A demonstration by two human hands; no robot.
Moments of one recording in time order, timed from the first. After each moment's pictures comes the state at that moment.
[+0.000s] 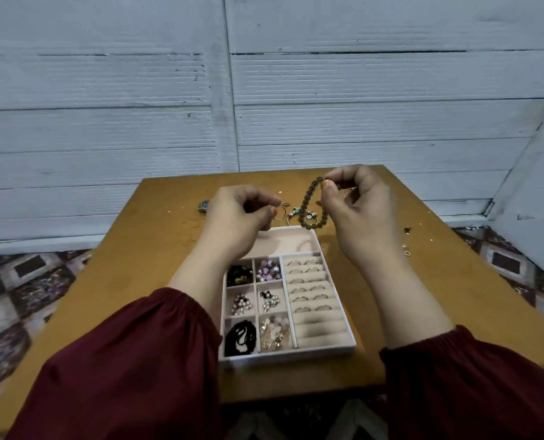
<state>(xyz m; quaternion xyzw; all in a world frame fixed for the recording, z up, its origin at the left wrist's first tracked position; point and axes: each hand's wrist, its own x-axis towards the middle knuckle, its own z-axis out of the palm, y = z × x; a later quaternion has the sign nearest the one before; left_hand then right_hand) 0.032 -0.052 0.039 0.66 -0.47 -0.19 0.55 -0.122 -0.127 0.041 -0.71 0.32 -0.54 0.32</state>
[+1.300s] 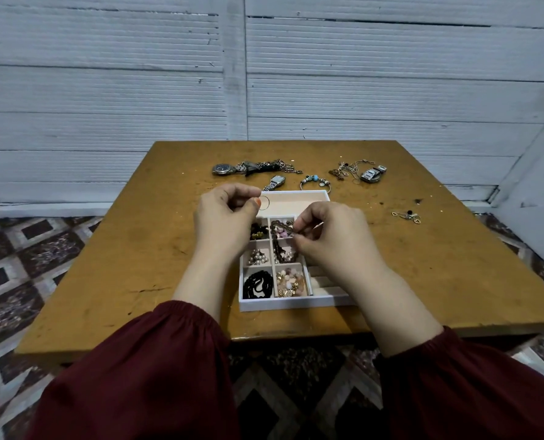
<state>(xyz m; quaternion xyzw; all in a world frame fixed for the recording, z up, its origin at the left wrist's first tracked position) 0.027 0.002 -0.003 0.69 -0.34 -0.14 0.63 -0.115 -0.062 0.003 -0.85 0.38 -0.27 0.23</state>
